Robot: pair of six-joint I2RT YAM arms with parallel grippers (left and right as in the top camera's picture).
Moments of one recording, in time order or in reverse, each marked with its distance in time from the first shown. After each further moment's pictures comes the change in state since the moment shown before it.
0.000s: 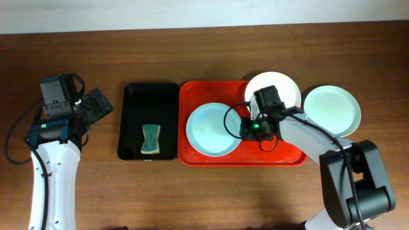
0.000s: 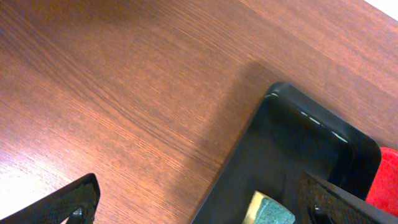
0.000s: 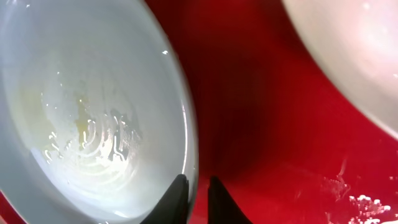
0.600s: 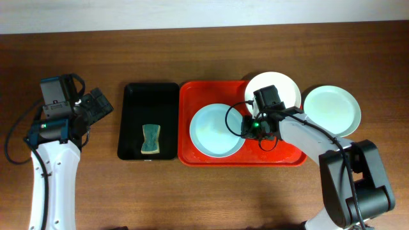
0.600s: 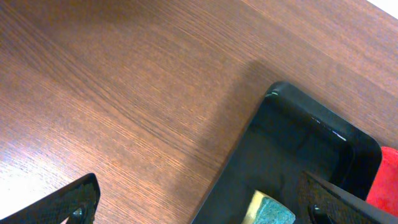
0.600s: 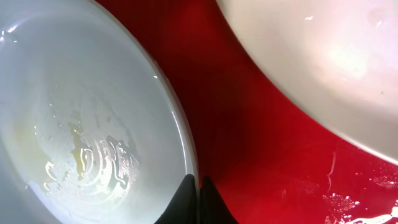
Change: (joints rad) left arm 0.000 0.000 0.000 -0.002 0.000 0.000; right arm 0.001 0.002 0.000 0.013 0.055 0.085
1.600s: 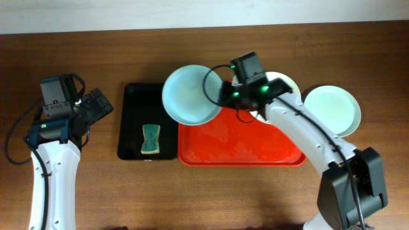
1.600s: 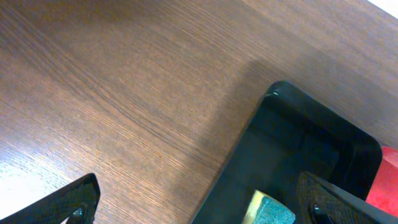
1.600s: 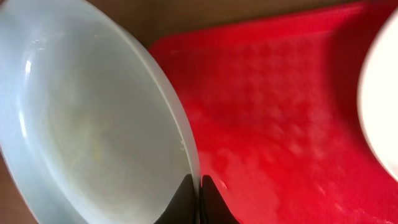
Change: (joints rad) left arm 0.000 0.000 0.000 -0.001 0.000 0.000; right arm 0.175 0.004 0.420 -0.139 0.120 0.203
